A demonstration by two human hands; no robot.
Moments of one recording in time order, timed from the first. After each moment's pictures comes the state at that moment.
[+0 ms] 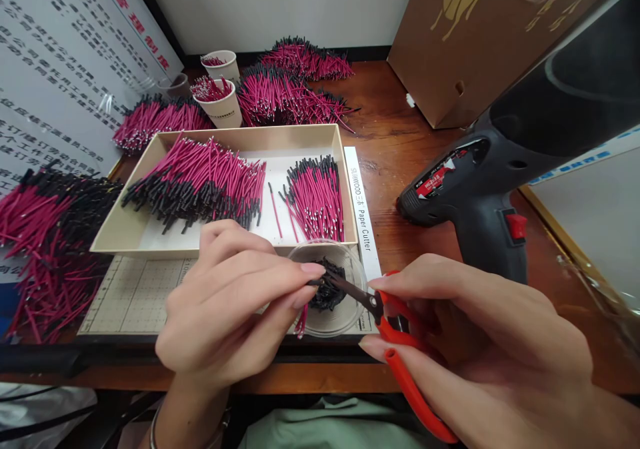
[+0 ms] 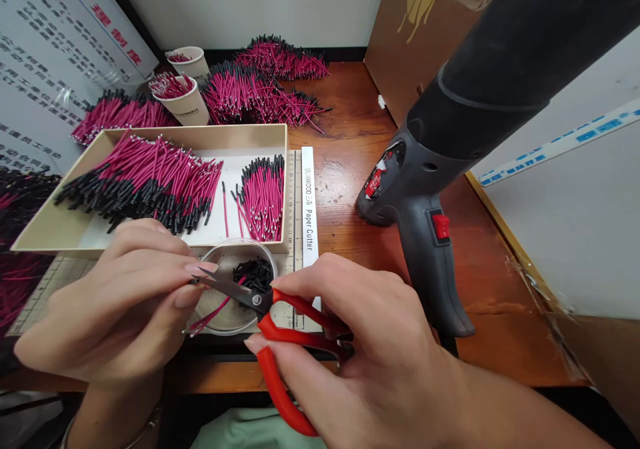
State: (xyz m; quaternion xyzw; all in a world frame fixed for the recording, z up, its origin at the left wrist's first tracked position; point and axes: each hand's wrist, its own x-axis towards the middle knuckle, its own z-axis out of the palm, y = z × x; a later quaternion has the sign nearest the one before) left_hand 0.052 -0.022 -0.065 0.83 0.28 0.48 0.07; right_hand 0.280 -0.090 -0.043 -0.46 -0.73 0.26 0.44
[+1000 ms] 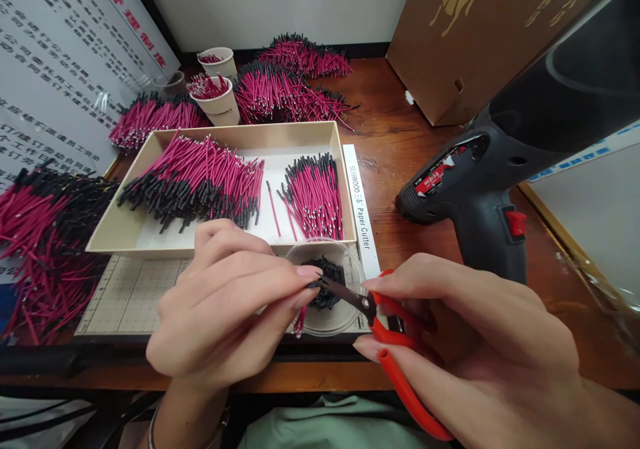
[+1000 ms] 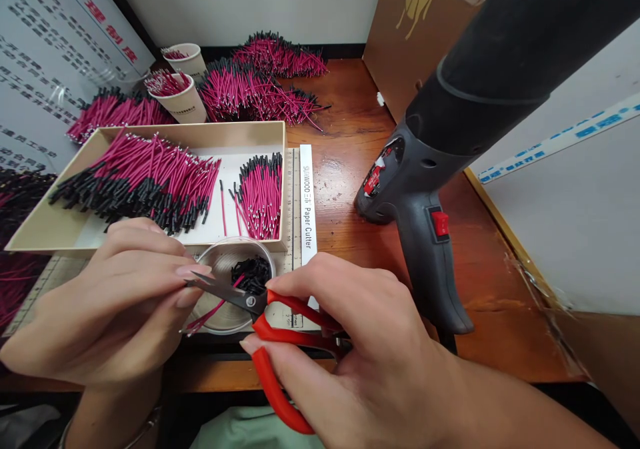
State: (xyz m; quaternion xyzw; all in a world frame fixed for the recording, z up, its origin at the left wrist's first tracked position) left_hand 0.051 -0.023 -0.068 0.83 0.28 0.48 0.07; right_hand 0.279 -0.087 -0.042 -0.44 -0.74 0.25 0.44
